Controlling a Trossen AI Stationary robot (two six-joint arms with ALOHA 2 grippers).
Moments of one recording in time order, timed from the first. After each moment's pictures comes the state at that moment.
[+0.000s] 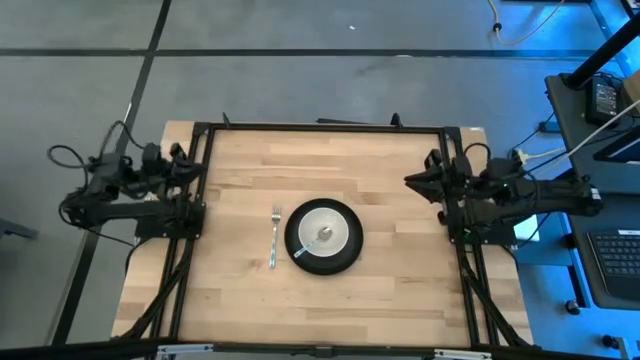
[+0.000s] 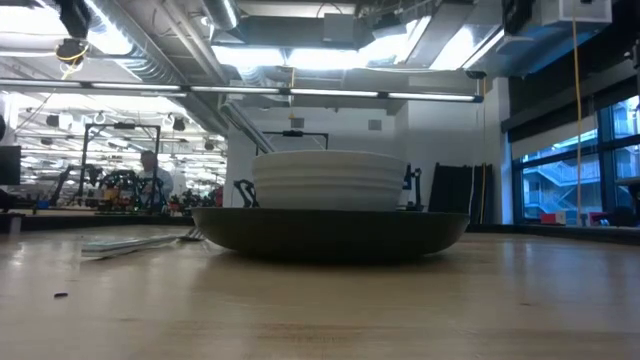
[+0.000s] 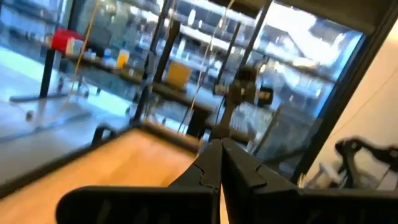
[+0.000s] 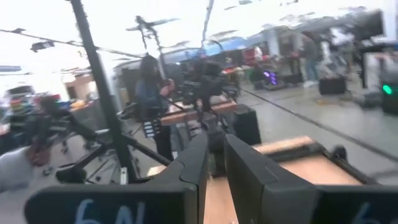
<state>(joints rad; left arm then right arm) 0.08 0.00 0.62 -0.48 -0.14 -0.37 0.03 0.50 0.52 0.18 0.04 0.23</state>
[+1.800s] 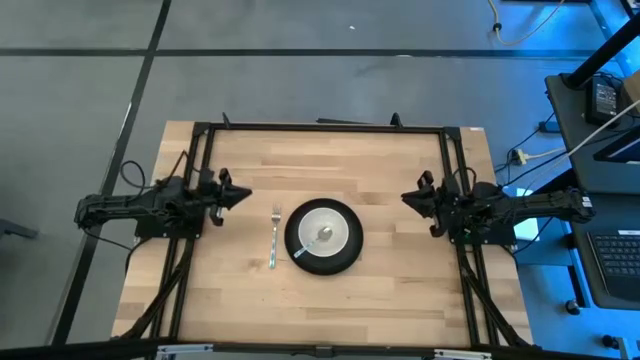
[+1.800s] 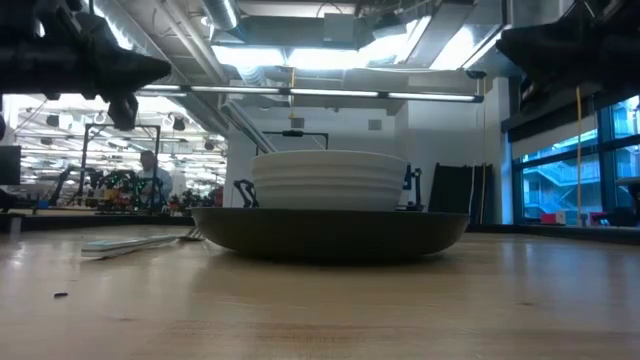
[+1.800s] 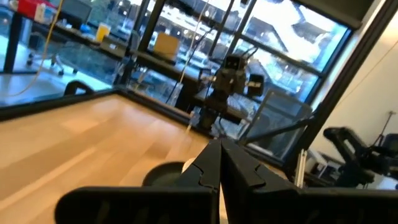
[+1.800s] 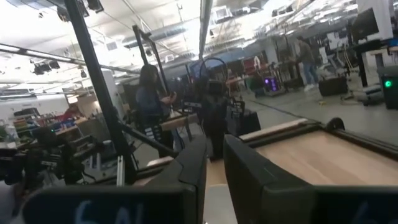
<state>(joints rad) 0.08 0.00 0.01 0.12 -0.07 -0.44 0.03 0.27 0.01 0.52 0.05 0.29</state>
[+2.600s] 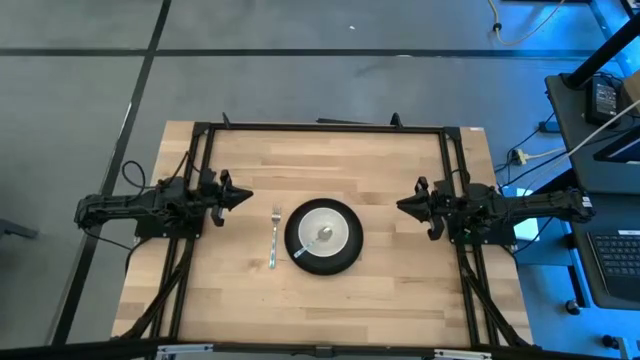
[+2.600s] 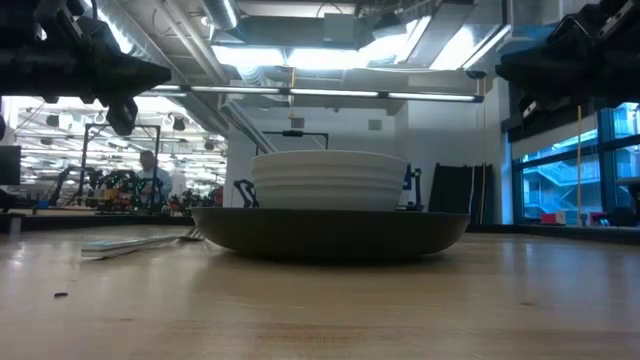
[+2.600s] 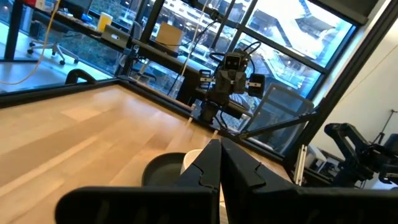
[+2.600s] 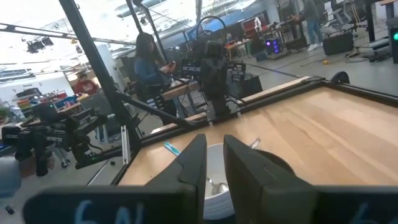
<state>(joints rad) 0.08 0.00 0.01 0.08 -0.06 -0.46 0.03 0.27 0.01 0.38 0.02 0.36</state>
